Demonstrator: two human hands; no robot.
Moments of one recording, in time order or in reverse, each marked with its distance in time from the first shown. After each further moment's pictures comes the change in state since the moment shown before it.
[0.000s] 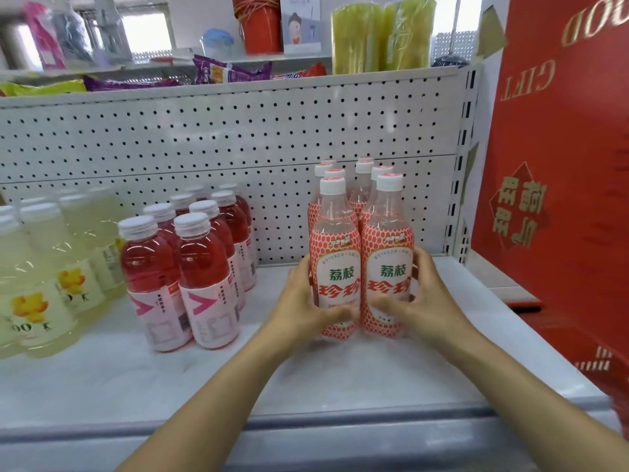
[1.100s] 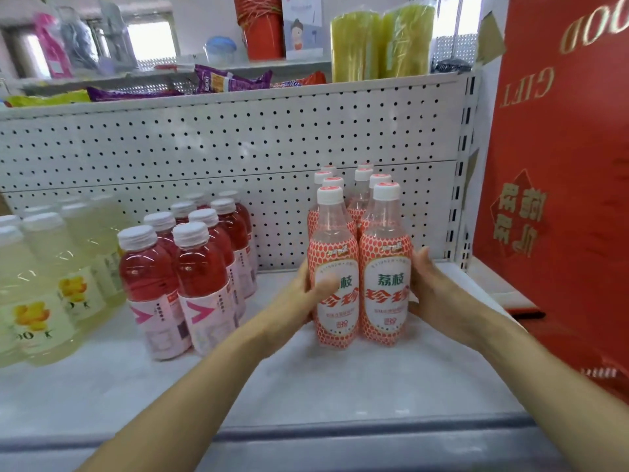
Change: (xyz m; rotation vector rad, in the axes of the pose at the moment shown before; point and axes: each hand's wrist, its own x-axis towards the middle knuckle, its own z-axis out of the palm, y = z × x) left_hand 0.011 0.005 -0.018 -0.248 -0.262 -0.081; right_hand 0.031 0.005 -0.036 0.301 -0.390 0.093
